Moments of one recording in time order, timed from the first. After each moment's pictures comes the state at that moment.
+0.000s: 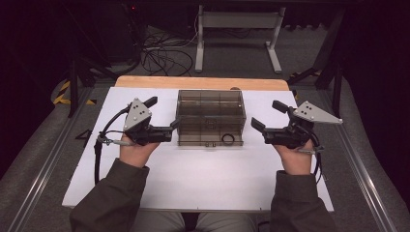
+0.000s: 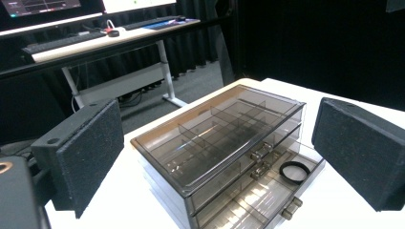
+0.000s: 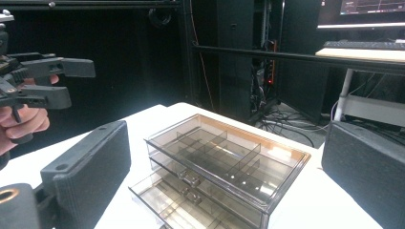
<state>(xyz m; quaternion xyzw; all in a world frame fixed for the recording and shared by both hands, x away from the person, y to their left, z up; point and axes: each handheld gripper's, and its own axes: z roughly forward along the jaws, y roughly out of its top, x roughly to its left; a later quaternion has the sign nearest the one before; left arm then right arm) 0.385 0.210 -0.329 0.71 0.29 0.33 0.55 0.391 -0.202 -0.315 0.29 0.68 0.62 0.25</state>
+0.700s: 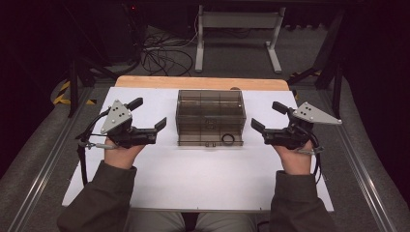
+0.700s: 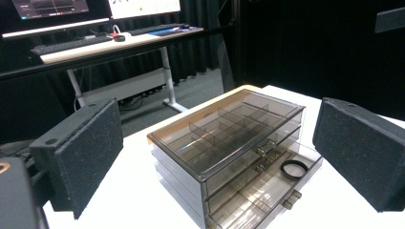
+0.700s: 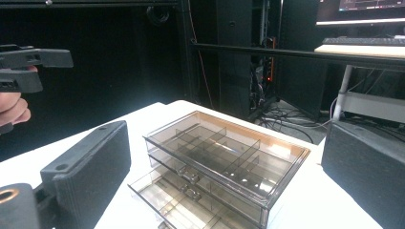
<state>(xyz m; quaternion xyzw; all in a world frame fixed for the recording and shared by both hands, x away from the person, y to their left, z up) 0.369 0.244 -0.324 0.69 0.30 0.32 0.57 0.391 -0.202 -0.318 0.30 0.68 0.62 0.25</state>
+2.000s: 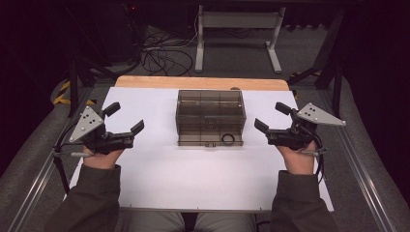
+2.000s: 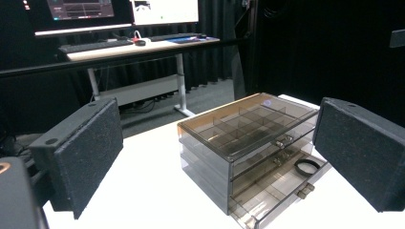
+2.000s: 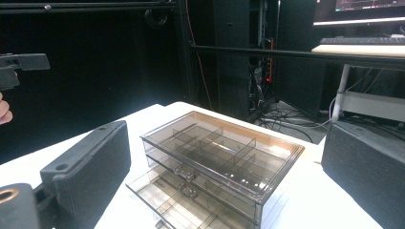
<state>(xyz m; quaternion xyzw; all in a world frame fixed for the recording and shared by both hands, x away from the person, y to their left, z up) 0.352 0.292 -0.332 0.66 0.33 0.33 0.59 0.391 -0.212 -0.321 0.30 0.68 0.62 0.25</state>
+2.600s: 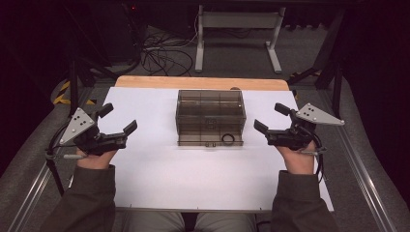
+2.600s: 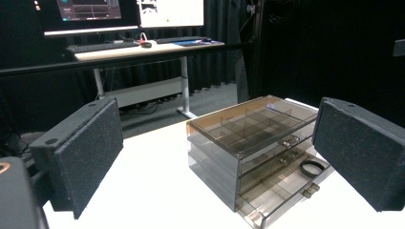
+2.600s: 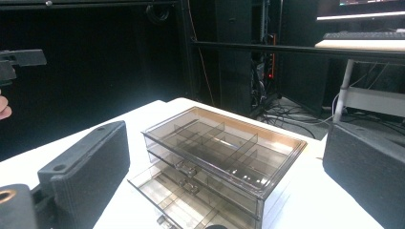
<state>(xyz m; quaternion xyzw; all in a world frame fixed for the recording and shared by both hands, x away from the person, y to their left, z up) 0.349 0.308 -0.334 0.65 0.33 0.33 0.59 0.393 -0.212 -0.323 0.31 0.68 0.62 0.24</state>
